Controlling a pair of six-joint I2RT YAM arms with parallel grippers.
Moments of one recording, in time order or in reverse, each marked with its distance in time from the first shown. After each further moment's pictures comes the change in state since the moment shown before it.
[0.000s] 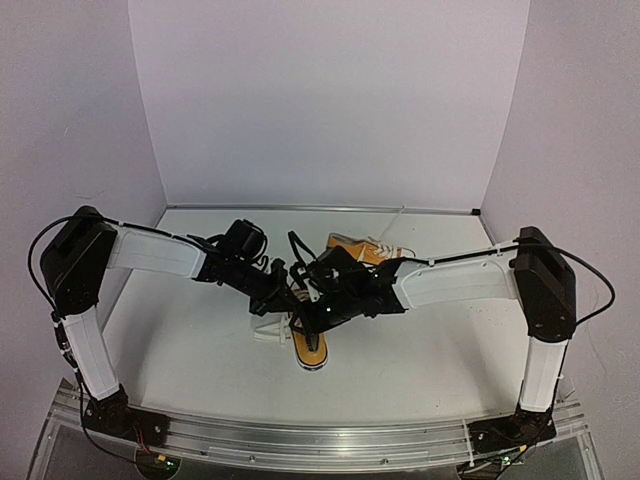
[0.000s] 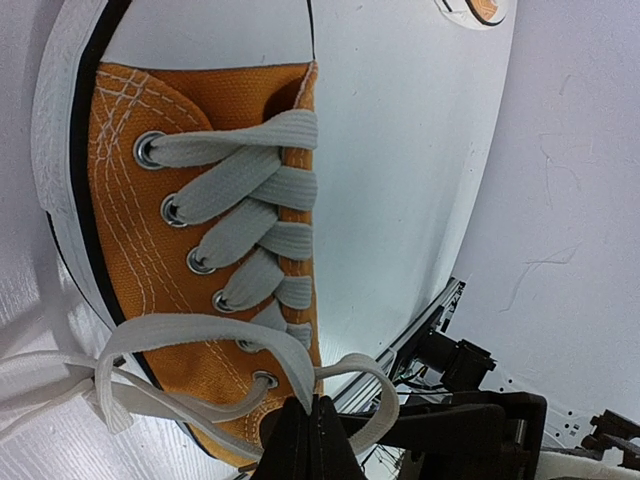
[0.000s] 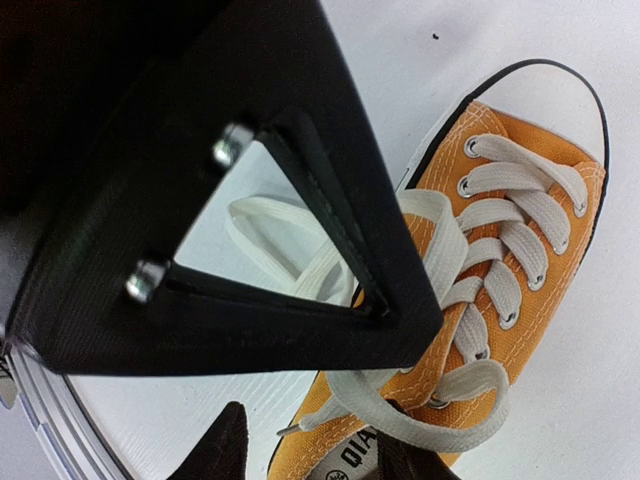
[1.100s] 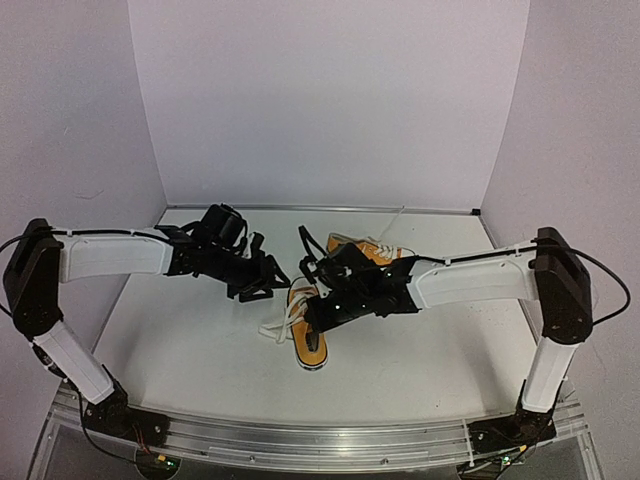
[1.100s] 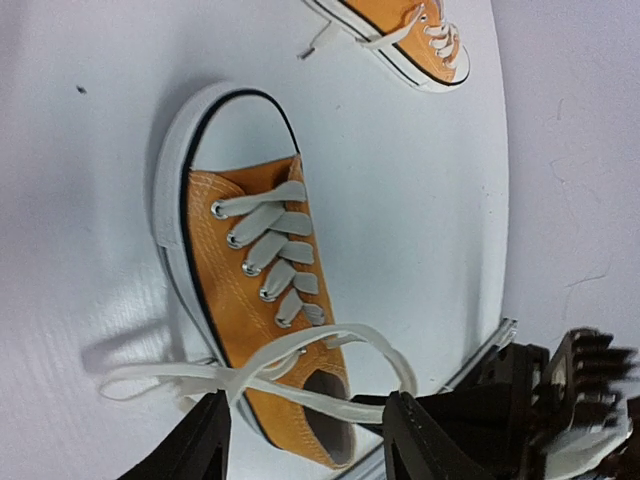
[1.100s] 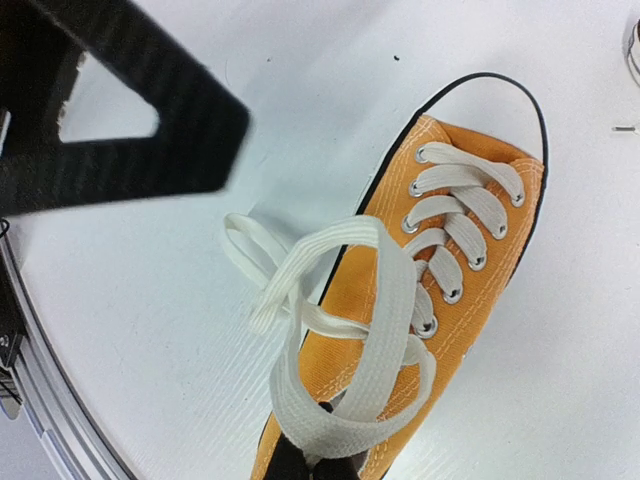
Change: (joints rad) left arm 0.000 -0.243 -0.052 -0.134 -0.283 0.191; right arm 0.000 -0.083 -0.063 0.006 0.055 0.018
